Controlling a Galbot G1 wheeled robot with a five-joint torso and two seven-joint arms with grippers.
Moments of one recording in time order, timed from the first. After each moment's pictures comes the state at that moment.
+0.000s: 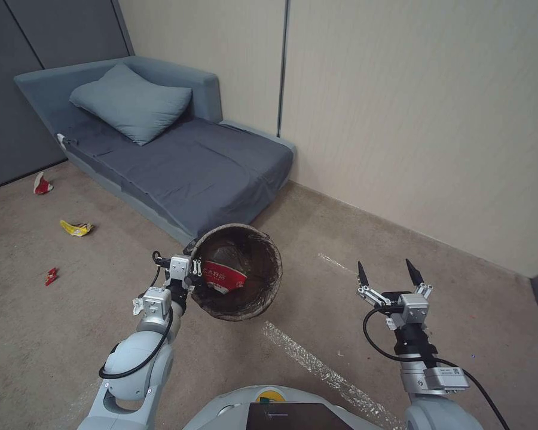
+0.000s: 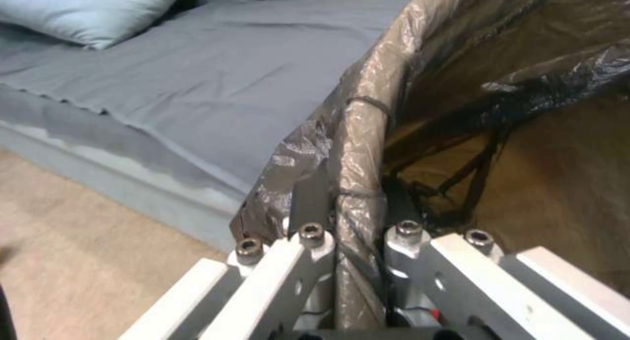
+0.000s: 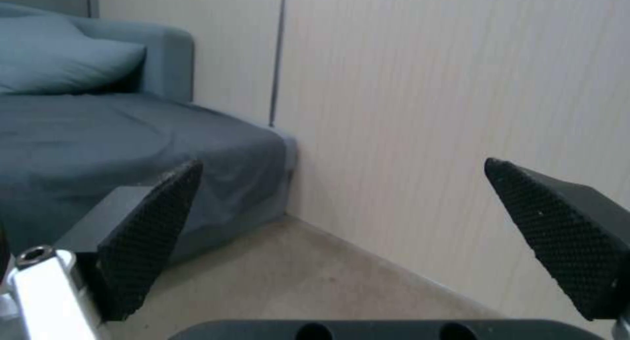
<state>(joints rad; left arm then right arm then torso) 1.57 -1.39 -0.52 -2.27 -0.04 0.39 0.02 -1.87 1.48 0.70 2.23 0.05 0.33 -0.04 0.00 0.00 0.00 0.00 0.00</state>
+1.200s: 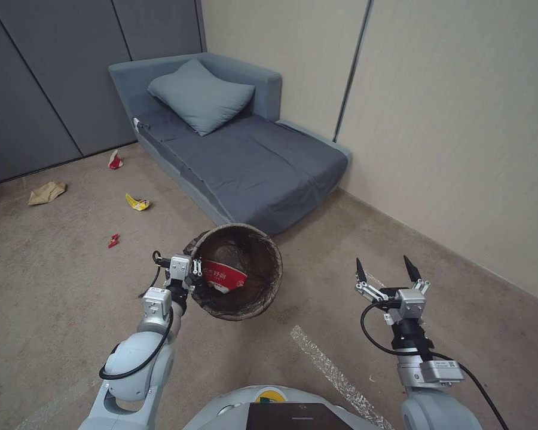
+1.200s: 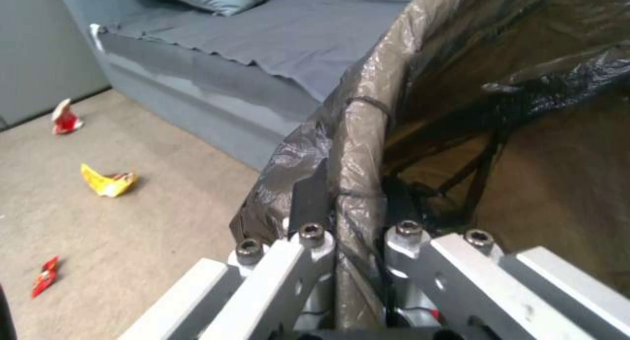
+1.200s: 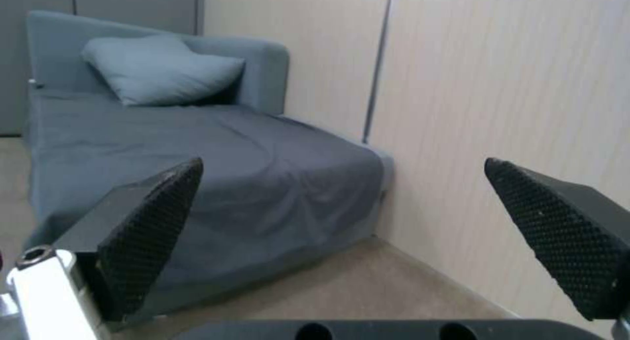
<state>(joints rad) 1.57 -1.40 -0.51 -2.27 -0.03 0.38 0.02 -1.84 1.46 0.69 2.22 0.05 0.30 -0.02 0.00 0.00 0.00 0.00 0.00</state>
